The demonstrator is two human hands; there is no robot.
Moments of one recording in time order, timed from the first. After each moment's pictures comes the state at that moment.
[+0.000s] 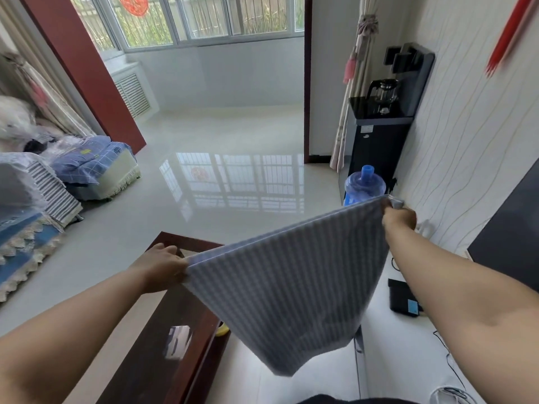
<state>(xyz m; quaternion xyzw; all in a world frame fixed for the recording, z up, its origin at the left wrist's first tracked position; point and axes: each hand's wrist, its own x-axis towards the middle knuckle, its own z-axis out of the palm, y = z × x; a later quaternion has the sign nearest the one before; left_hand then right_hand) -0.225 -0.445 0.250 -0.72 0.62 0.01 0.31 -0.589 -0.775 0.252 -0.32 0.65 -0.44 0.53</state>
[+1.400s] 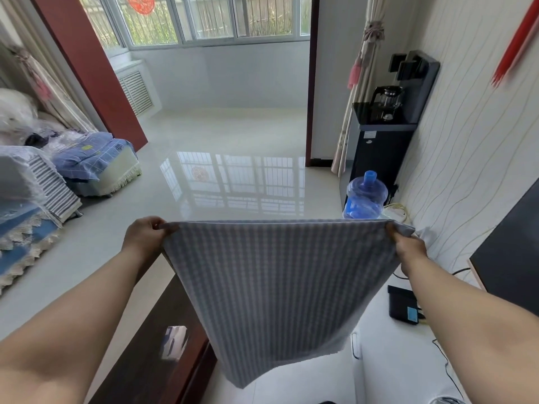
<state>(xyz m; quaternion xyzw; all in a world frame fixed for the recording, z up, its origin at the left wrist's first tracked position) -0.209 -0.456 0.284 -0.87 0.25 0.11 -0.41 -0.623 -0.756 0.223 -0.43 0.62 -0.36 0.55</state>
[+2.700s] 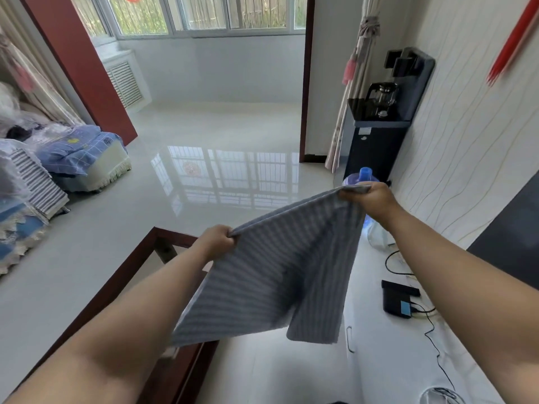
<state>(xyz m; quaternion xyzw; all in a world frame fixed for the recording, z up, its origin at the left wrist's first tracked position) -0.280 -0.544 0.250 -0.86 0.39 0.28 -0.18 -0.556 -0.753 0.308 -0.73 0.40 -0.29 0.47</state>
